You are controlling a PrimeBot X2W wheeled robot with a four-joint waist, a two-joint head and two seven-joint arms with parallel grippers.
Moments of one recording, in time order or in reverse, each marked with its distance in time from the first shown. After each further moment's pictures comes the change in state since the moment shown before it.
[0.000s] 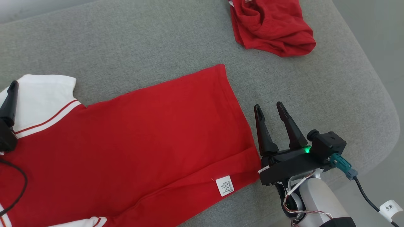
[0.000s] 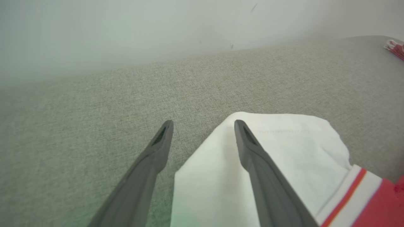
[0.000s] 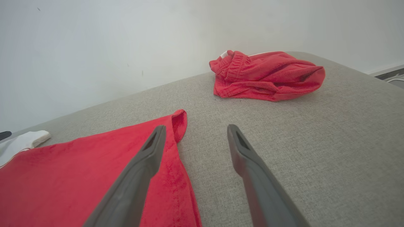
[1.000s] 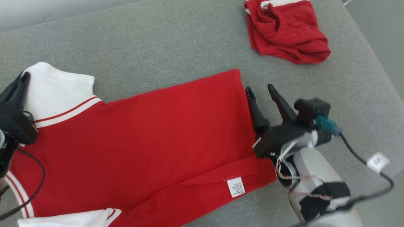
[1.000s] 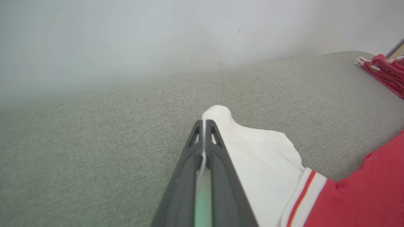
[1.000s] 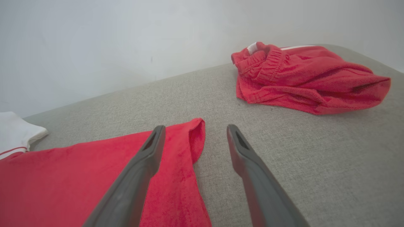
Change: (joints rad) left arm -0.040 -0.021 -0.097 -0.027 -0.060 0.004 -0.001; right arm -0.209 -0.006 0.022 0.230 0.013 0.000 0.074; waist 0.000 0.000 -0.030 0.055
